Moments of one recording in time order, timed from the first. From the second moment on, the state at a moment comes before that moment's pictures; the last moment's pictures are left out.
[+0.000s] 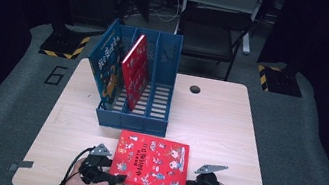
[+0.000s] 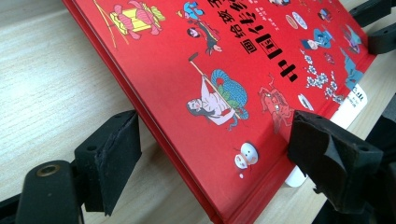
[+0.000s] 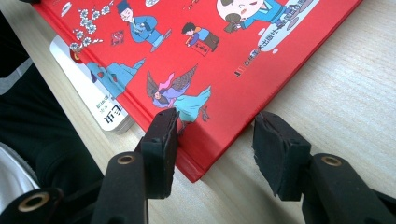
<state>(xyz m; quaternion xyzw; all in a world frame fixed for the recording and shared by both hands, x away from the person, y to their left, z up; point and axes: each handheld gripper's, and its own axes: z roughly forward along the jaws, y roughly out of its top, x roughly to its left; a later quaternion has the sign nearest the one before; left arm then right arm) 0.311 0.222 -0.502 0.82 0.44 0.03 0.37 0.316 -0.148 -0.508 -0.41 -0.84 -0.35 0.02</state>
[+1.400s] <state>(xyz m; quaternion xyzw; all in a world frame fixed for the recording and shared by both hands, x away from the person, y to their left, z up) 0.315 0.215 -0.511 0.81 0.46 -0.01 0.37 0.312 -0.143 -0.507 -0.36 -0.87 -0.35 0.00</state>
